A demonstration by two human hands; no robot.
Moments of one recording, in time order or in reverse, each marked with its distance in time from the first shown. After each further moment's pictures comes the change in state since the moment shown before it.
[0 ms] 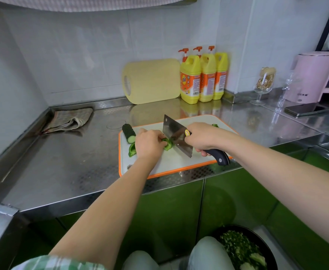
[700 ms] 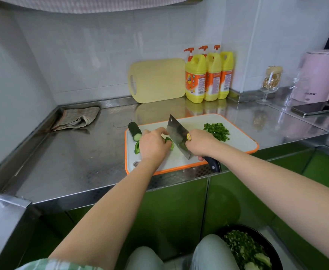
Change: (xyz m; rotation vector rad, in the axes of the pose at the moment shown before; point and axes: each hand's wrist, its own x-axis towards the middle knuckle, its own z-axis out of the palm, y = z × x) left_hand -0.018 0.006 -0.011 -0.074 0.014 -0.044; right_hand 0.022 0.004 0.037 -0.034 0.091 0.046
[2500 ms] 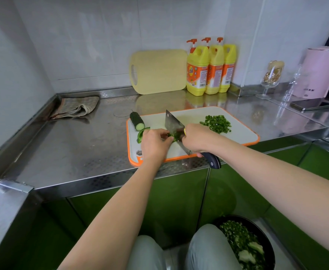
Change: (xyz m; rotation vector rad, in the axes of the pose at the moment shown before) left_hand -0.022 -0.021 0.012 -0.282 0.049 -0.059; right_hand -0.022 -0.029 0.007 -0.237 -0.047 0.026
